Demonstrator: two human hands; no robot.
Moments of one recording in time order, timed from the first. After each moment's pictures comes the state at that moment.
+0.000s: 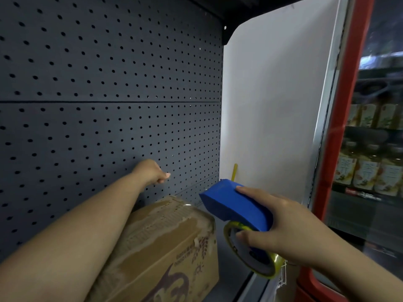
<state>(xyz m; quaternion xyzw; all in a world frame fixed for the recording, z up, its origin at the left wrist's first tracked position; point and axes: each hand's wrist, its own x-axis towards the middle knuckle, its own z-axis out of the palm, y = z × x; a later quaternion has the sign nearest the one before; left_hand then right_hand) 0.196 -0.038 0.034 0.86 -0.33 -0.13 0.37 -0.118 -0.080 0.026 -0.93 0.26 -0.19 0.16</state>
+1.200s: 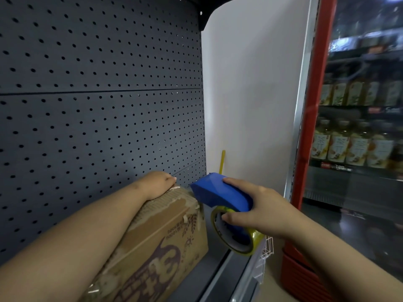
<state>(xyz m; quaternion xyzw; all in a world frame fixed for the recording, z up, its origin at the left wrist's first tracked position) 0.152 -0.033 -0.015 0.83 -0.54 -0.04 0.11 -0.132 -0.071 -0.004 -0.91 0.27 -0.22 0.24</state>
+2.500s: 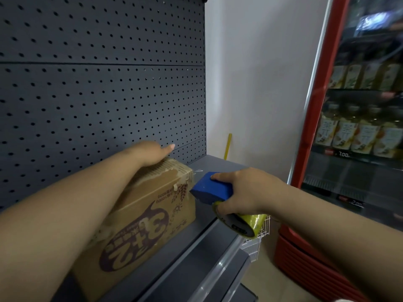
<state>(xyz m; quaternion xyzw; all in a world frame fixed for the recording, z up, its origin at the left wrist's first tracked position) 0.111 -0.016 0.009 0.91 -0.42 -0.03 0.05 -0.149 -0.072 -0.001 -0.96 0.26 -0.05 0.05</state>
